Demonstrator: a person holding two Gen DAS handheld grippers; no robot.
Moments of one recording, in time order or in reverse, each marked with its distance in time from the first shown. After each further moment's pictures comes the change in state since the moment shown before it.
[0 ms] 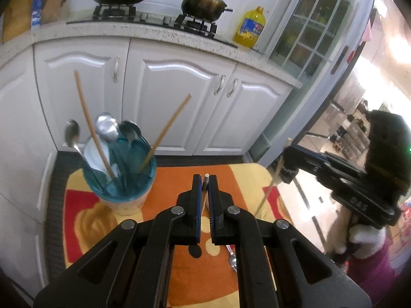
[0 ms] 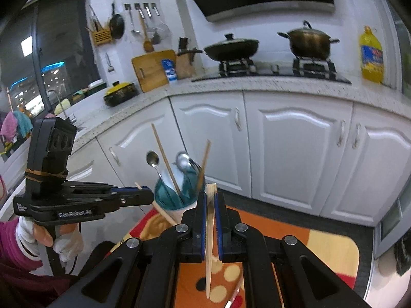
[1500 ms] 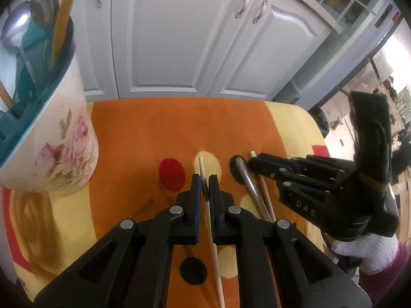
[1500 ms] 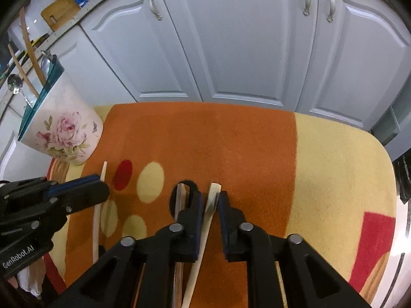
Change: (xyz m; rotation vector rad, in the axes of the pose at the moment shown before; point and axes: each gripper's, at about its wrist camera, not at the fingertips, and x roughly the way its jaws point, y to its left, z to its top) left arm 0.203 -0.001 -0.064 -0.030 0.307 0.105; right arm 0.159 -0.130 -0.130 0.244 0.495 -0.198
